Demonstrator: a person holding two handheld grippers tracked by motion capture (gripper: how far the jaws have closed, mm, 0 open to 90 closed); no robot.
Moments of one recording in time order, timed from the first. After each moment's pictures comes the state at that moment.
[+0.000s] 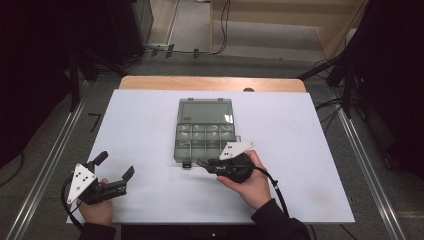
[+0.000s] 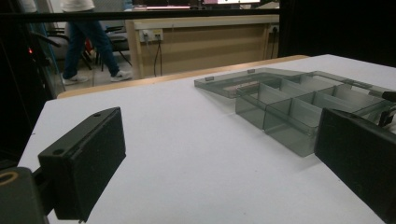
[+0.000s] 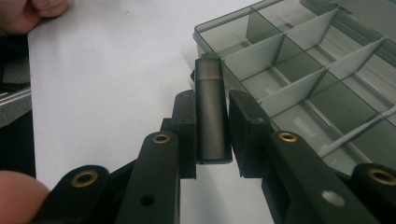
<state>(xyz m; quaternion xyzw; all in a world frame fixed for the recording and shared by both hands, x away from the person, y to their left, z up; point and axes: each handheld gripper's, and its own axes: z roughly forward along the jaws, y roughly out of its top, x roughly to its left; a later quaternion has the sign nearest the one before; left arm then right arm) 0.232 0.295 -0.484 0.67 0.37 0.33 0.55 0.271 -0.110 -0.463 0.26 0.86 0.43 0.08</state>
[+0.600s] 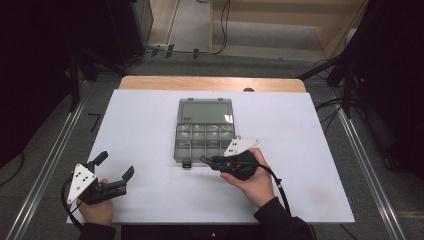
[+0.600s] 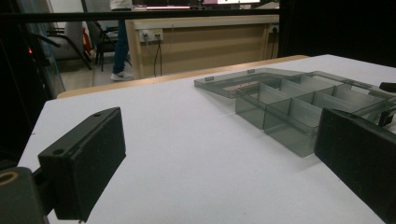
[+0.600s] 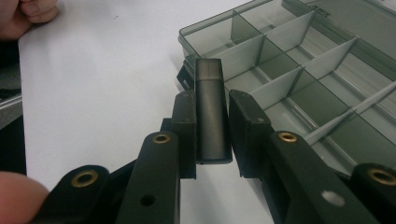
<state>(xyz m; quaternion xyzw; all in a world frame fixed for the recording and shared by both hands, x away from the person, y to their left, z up) 0.232 0.295 -0.484 0.67 0.37 0.33 0.55 0.274 -0.120 -0.460 0.28 0.86 0.43 0.09</state>
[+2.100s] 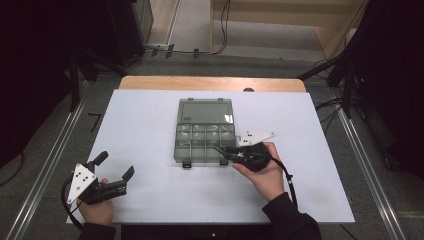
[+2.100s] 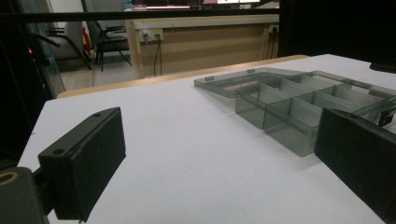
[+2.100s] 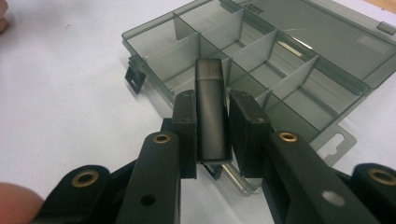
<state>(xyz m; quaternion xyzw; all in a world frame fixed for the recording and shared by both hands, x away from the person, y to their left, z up) 0.232 0.295 -0.484 0.67 0.37 0.33 0.55 0.288 -0.153 -0.455 0.33 0.84 0.42 0.12</state>
